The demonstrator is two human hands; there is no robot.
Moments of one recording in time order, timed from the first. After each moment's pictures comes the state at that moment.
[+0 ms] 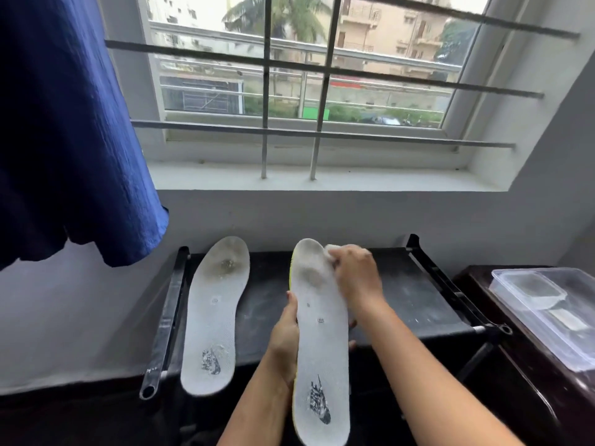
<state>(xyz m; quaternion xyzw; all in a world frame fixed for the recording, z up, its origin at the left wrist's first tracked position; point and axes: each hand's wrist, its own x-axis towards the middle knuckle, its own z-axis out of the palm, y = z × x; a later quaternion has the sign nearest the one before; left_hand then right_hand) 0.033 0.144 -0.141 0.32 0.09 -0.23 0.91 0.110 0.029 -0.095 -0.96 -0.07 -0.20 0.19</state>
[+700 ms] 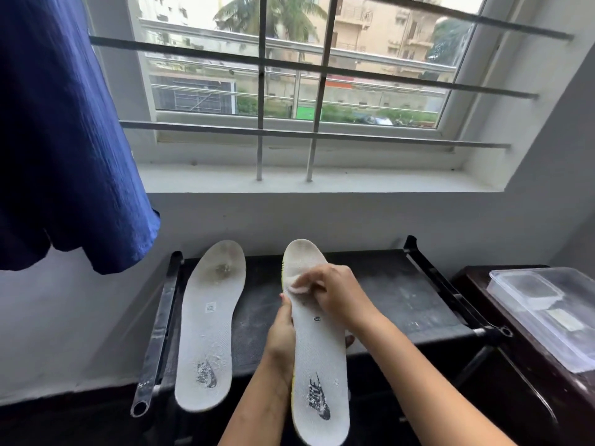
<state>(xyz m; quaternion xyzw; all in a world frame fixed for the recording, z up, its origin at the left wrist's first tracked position) 0.047 0.144 -0.140 0.29 0.08 -0.23 0.93 0.082 0.045 -0.084 -0.93 -0.18 -0.08 0.31</state>
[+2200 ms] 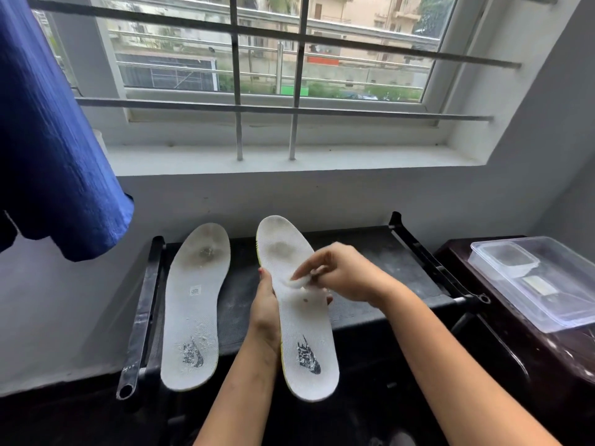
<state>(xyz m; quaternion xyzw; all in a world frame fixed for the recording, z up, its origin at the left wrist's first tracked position) 0.053 0.144 -0.140 0.28 0.07 -0.18 0.94 0.063 0.016 -0.056 -0.91 -0.16 0.08 0.37</state>
